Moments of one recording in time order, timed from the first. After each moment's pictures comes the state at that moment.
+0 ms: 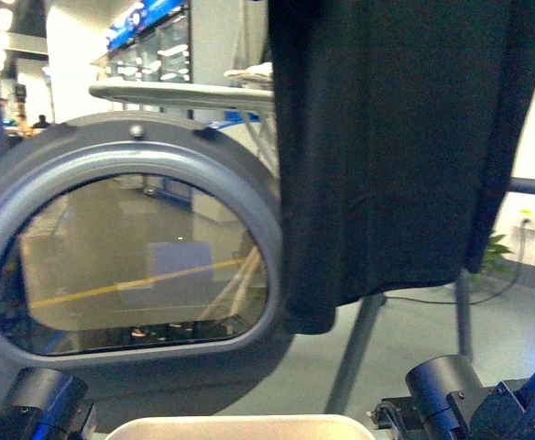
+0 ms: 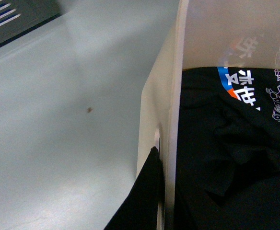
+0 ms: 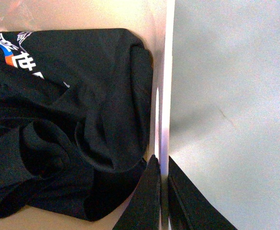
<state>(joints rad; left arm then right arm) -0.07 2.40 1.20 0.31 -0.06 -0.19 0.19 2.38 1.28 0.12 -0.02 0.04</state>
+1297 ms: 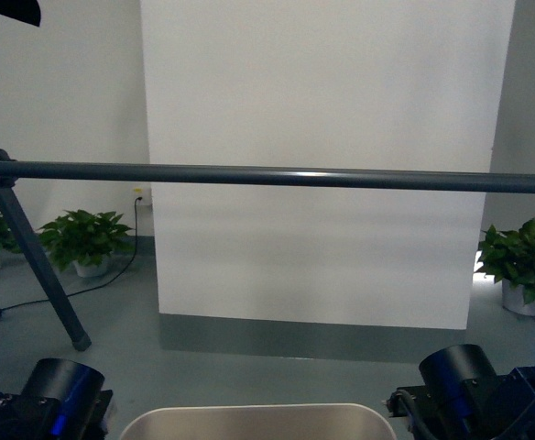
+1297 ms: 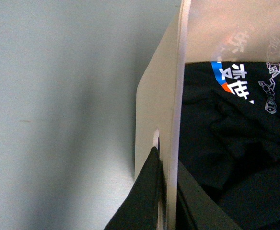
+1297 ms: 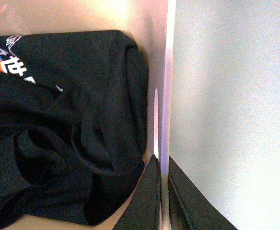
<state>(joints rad) -0.09 2.40 1.20 0.31 -0.04 -0.19 0.17 2.38 1.28 0.12 0.00 0.04</state>
